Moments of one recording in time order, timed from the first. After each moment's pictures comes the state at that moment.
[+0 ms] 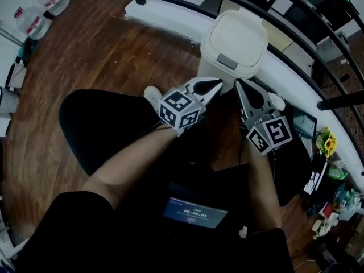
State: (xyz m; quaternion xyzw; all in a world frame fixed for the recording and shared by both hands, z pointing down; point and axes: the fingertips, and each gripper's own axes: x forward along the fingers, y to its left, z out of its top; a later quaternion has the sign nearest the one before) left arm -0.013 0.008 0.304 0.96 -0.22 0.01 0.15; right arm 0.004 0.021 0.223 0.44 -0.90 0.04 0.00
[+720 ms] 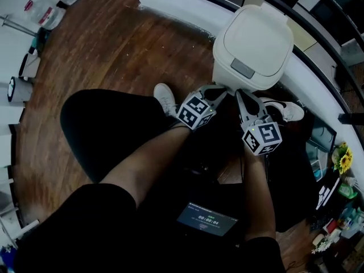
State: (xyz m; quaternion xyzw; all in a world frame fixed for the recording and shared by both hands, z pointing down) left arm 0.003 -0.046 0.477 0.94 -0.27 0.16 0.17; right arm 0.020 -0.039 0.383 0.45 -0.88 0.15 0.02
